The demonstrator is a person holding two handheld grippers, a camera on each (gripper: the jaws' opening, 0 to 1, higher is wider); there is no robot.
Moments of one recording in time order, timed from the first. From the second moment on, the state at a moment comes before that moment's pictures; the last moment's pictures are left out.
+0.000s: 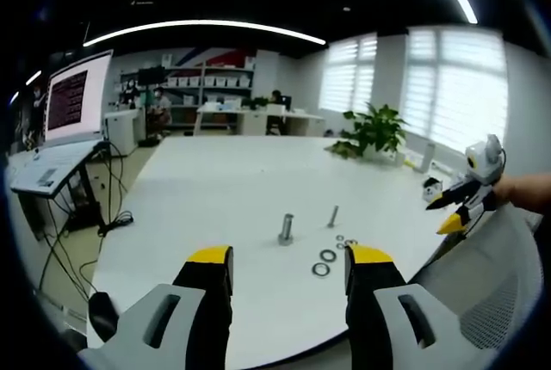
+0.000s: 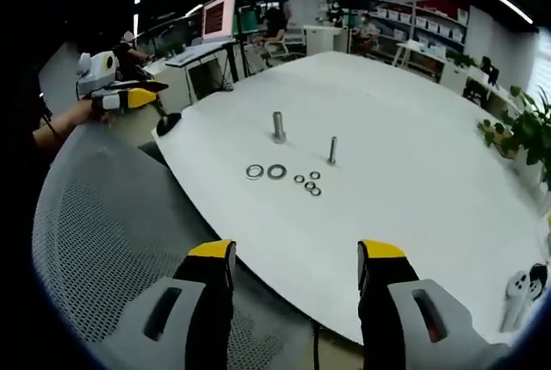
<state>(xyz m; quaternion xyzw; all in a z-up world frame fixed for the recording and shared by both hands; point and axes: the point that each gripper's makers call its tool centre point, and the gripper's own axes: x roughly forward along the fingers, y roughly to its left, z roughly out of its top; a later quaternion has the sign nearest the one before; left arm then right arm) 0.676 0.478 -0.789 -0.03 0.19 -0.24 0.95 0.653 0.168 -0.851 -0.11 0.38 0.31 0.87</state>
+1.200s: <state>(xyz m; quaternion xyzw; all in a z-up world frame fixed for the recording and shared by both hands) 0.675 0.478 -0.801 -0.02 0.22 -0.24 0.94 0.744 0.209 -0.936 -0.23 0.45 0.41 0.76</state>
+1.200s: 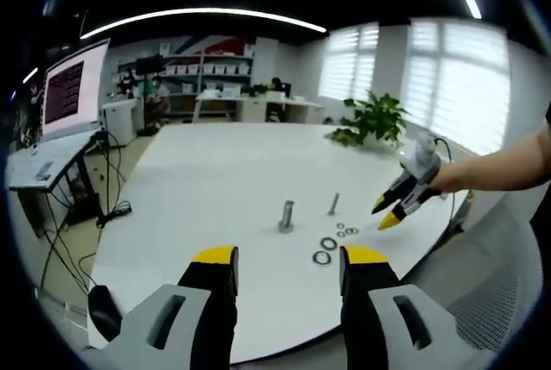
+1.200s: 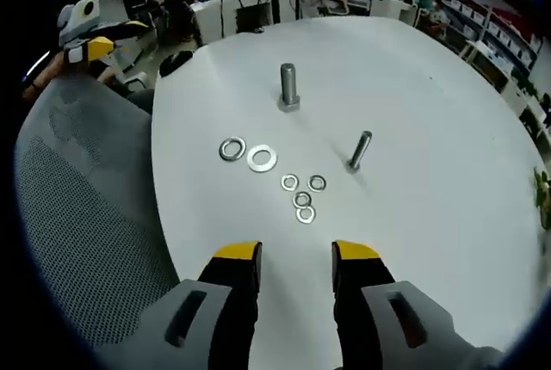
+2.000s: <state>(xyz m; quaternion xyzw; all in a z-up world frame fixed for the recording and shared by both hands) 0.678 0.483 -0.798 -0.03 0.21 -0.23 0.95 0.759 0.230 -0.966 -0.25 0.47 0.43 0.73</state>
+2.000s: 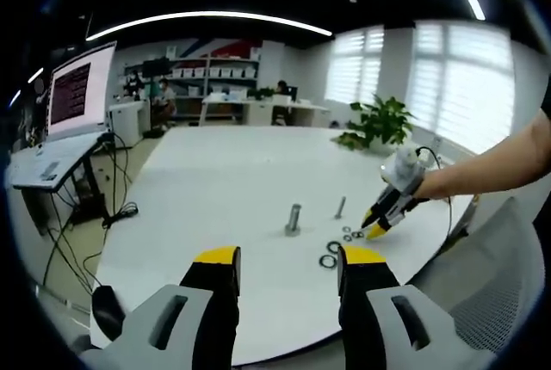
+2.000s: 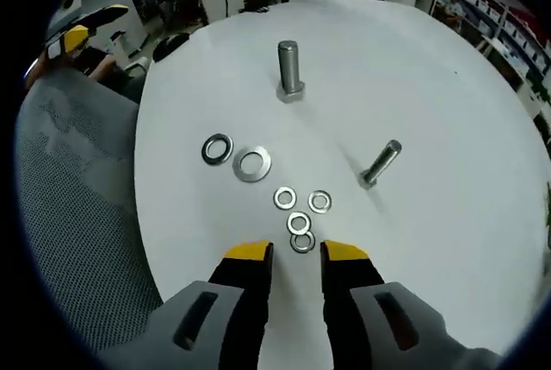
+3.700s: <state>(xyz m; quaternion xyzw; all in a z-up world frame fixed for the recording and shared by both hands) 0.678 0.483 -0.802 -0.02 0.22 -0.23 0.95 0.795 0.219 -0.923 -0.30 0.40 0.41 0.77</state>
